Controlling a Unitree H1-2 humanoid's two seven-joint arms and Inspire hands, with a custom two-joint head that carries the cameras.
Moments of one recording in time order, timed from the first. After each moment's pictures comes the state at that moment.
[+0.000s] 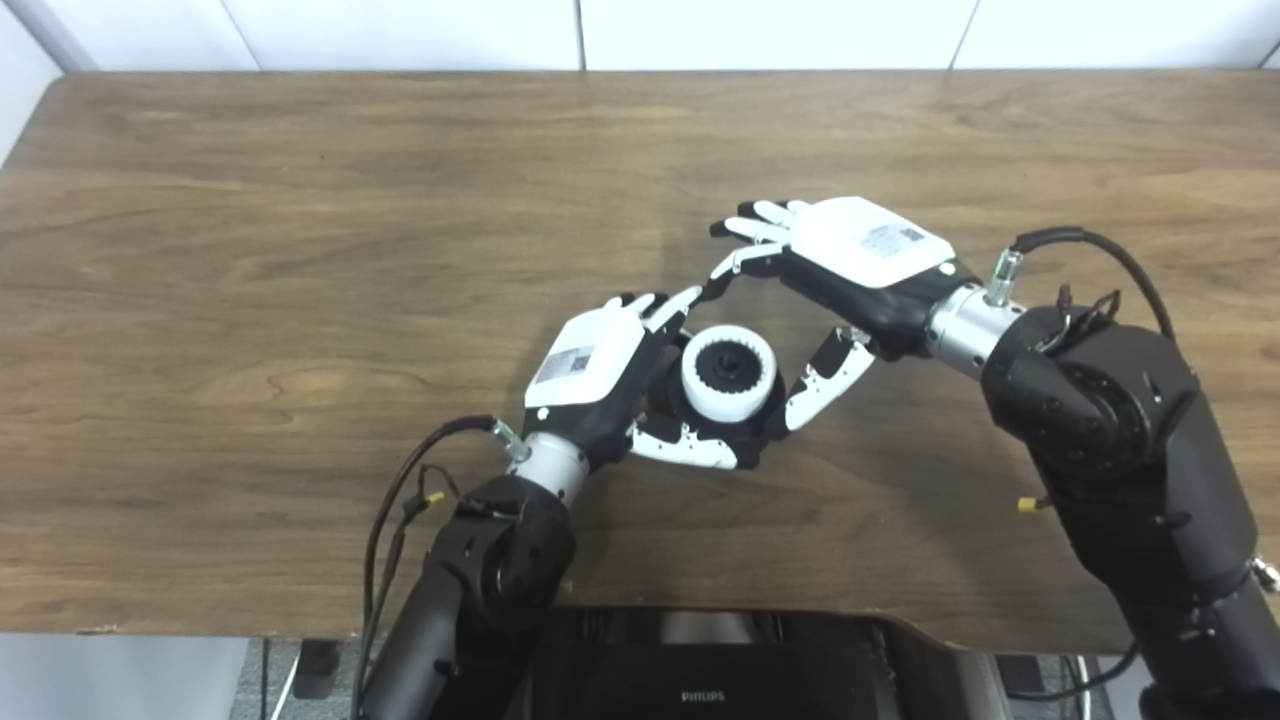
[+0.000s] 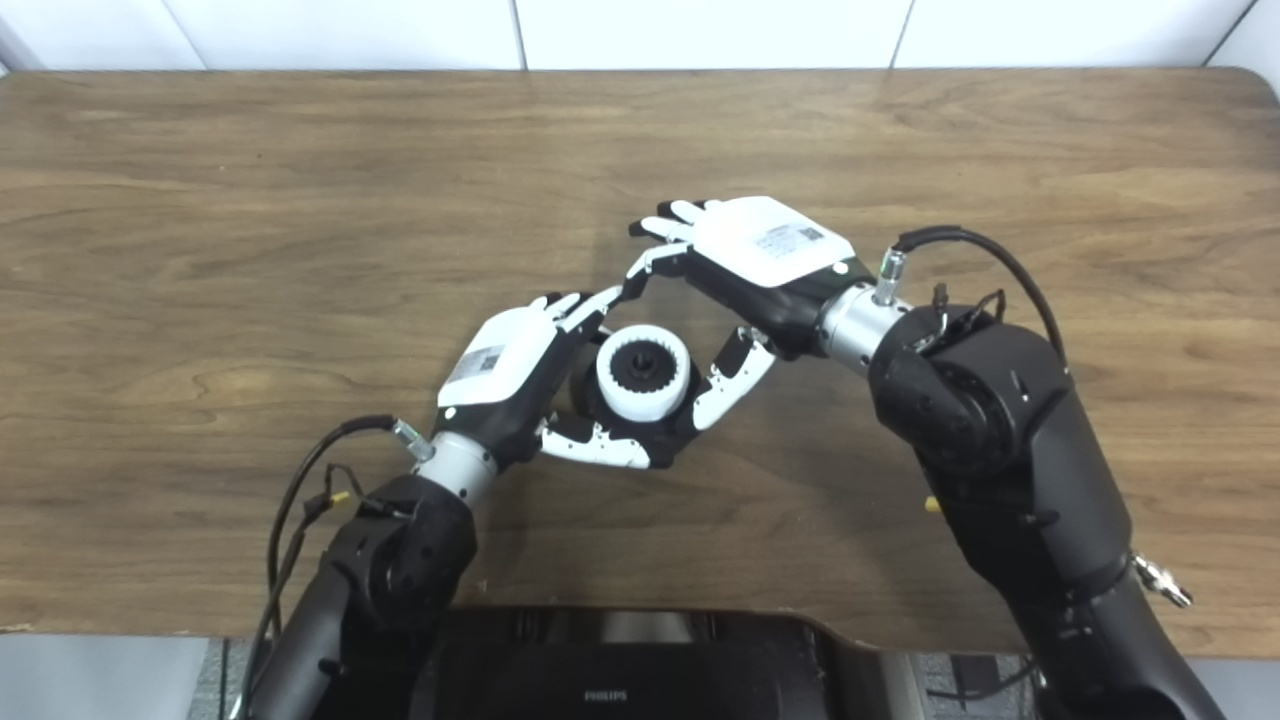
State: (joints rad) left arm 0.06 0.08 -0.45 -0.37 0.95 0.34 -0.34; right arm -0.25 -0.34 0.31 -0.56 -0.87 0.19 0.86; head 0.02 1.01
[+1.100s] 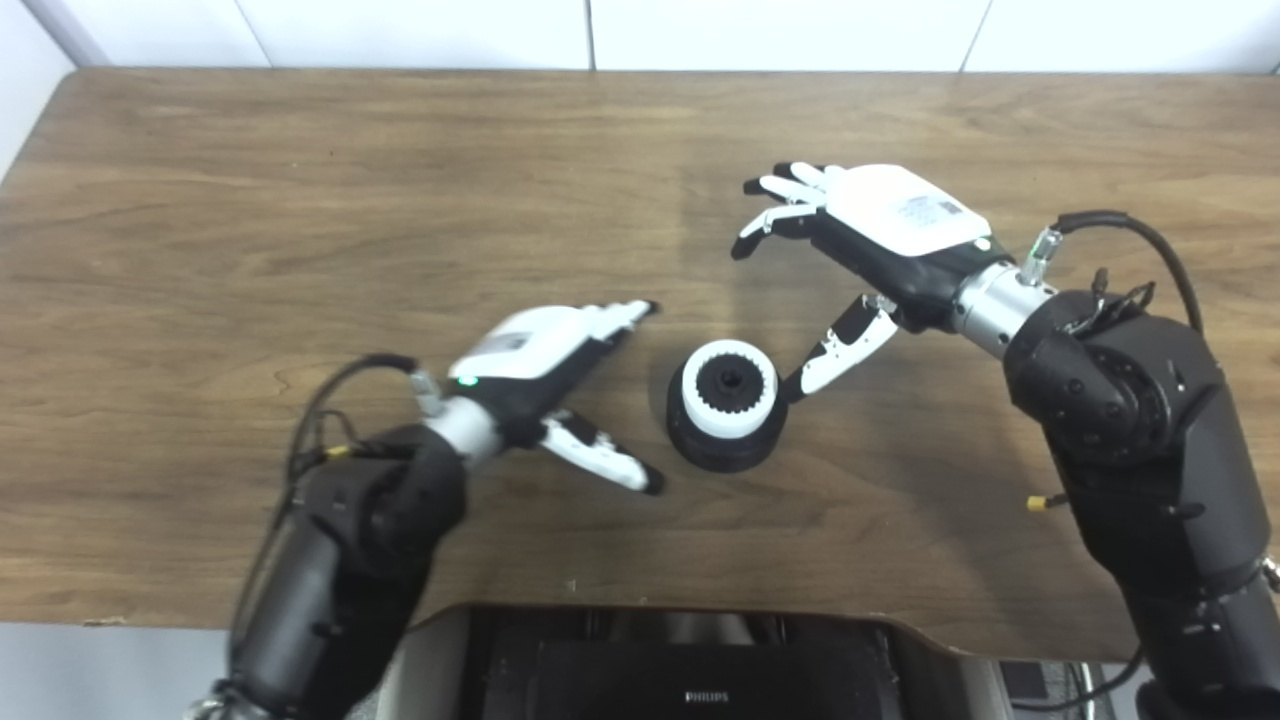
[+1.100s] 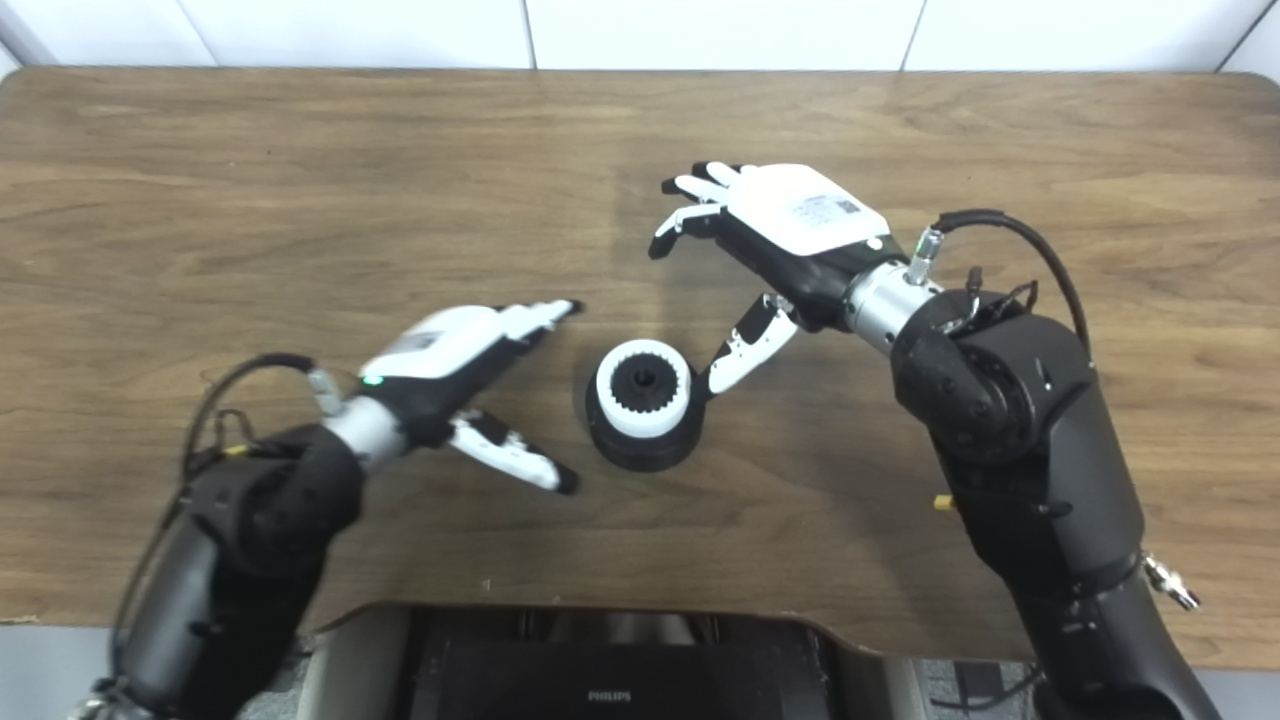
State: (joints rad) left arm -0.02 0.29 -0.30 -0.56 0.90 0.42 -0.83; right arm -0.27 -0.32 0.27 -0.52 -0.88 0.21 0.82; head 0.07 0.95
